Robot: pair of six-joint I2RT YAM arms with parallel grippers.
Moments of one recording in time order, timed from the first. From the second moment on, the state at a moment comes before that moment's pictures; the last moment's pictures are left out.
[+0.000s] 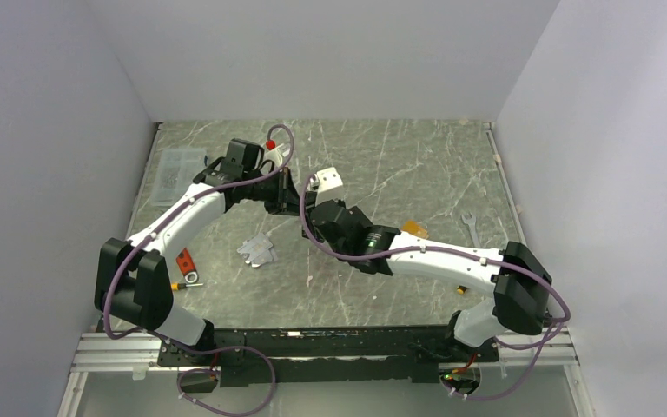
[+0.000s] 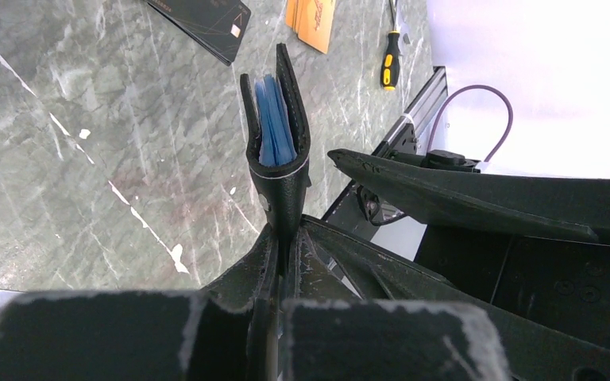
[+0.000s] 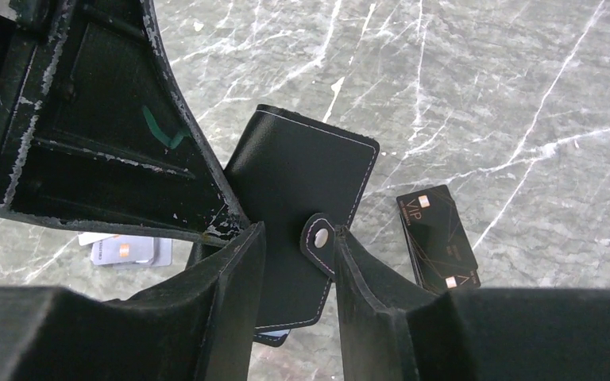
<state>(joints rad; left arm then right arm) -0.37 1.49 1.16 -0.48 0.79 -0.46 1.09 1.48 1.07 -0.07 0.66 0.31</state>
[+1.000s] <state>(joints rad) -0.37 1.48 1.16 -0.46 0.81 -0.47 1.09 1.49 1.03 -0.07 0.74 0.31</state>
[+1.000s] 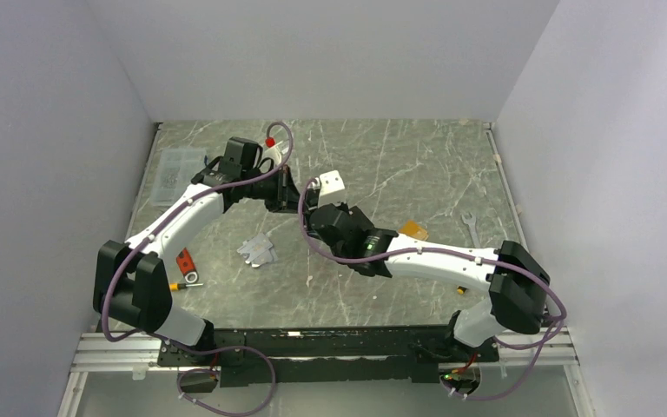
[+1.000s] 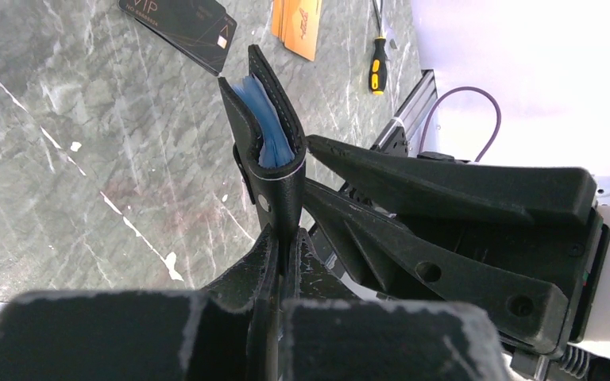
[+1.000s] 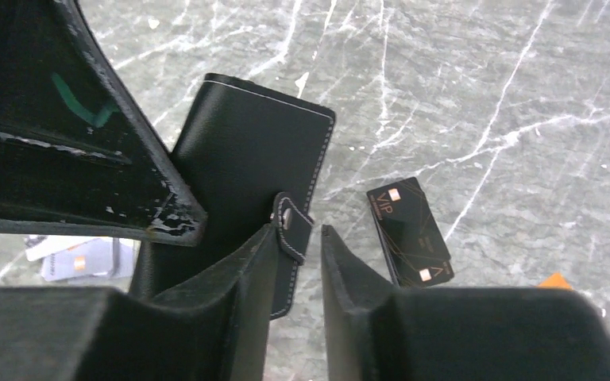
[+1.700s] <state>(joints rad) -0.35 1.47 1.15 -0.40 0.81 -0.49 1.11 1.55 1.03 0.08 0.84 0.25</state>
